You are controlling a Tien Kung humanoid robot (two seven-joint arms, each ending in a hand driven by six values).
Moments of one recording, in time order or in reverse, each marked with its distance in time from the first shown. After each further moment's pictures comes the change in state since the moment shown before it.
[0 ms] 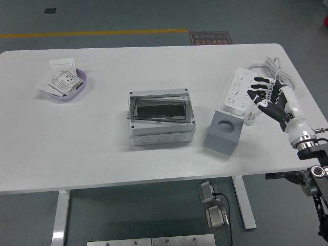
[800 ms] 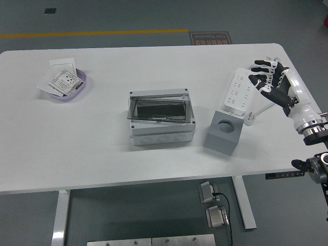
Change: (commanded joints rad) left arm -0.002 0.001 -0.040 0.000 0.039 -0.004 0.007; right arm 0.075 -0.100 -0.025 0.056 0.080 0.011 -0.022
